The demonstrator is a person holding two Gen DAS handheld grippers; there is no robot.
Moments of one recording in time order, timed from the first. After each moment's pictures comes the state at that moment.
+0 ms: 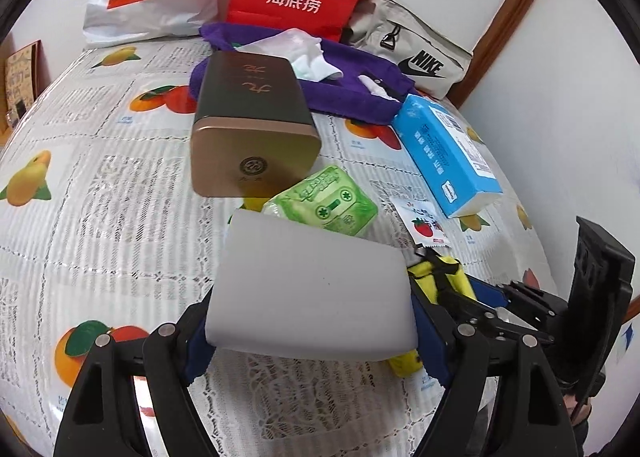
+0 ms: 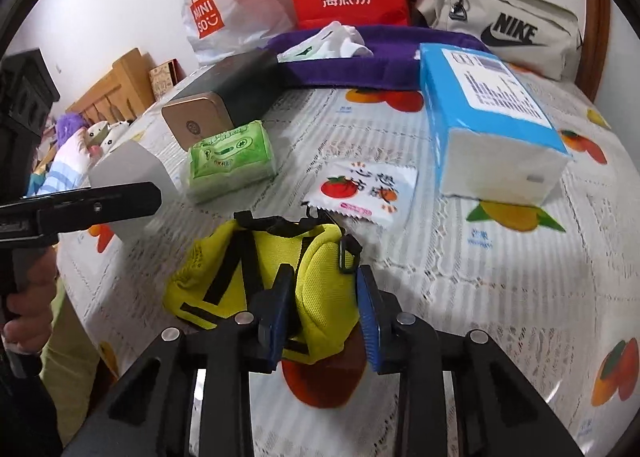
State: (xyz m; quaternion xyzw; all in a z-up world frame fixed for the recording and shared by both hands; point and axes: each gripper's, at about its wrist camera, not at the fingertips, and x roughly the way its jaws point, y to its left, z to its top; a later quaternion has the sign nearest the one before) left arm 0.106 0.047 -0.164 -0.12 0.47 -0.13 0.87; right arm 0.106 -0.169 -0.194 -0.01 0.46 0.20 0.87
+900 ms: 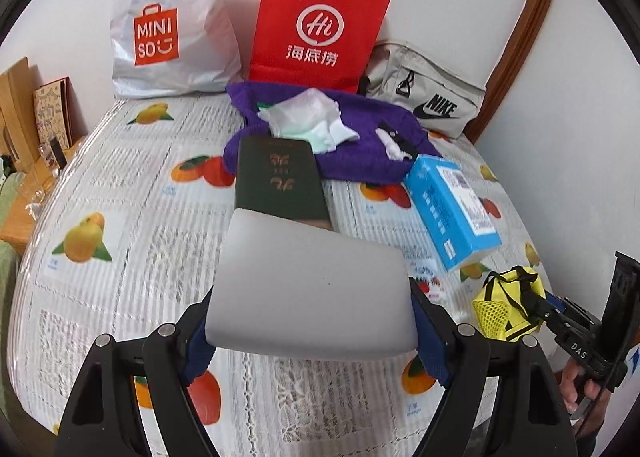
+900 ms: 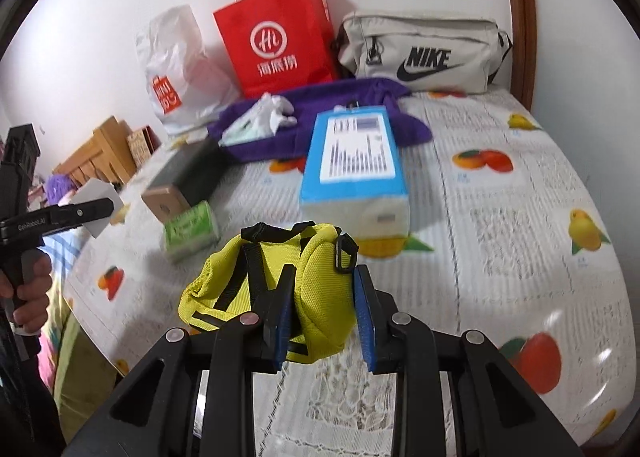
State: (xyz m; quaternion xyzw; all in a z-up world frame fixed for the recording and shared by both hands) left arm 0.117 0.058 -0.094 -0.10 0.43 -0.08 0.89; right arm 0.098 -0.261 -0.127 0.05 0.40 0.15 0.90
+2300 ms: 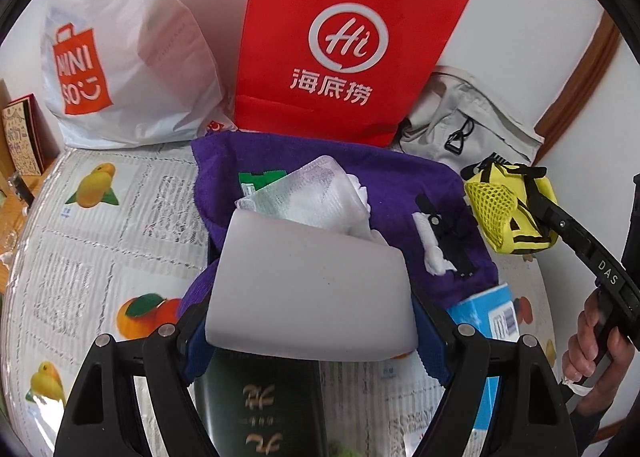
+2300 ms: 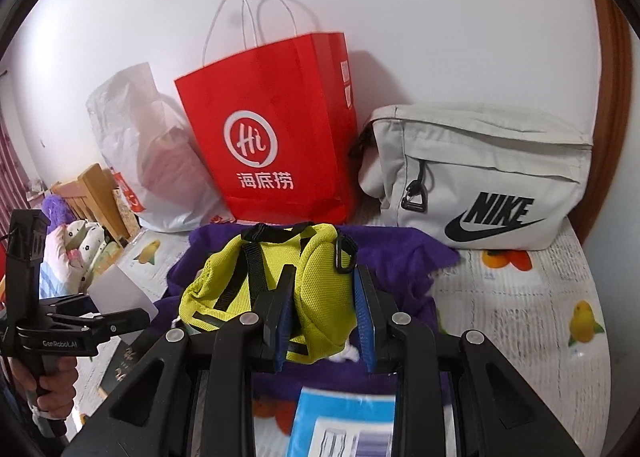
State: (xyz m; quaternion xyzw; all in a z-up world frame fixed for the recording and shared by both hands) left arm 0.325 0.049 -0.094 -0.13 0.46 -0.05 0.88; right arm 0.366 -0.209 -0.063 0.02 0.35 0.18 0.92
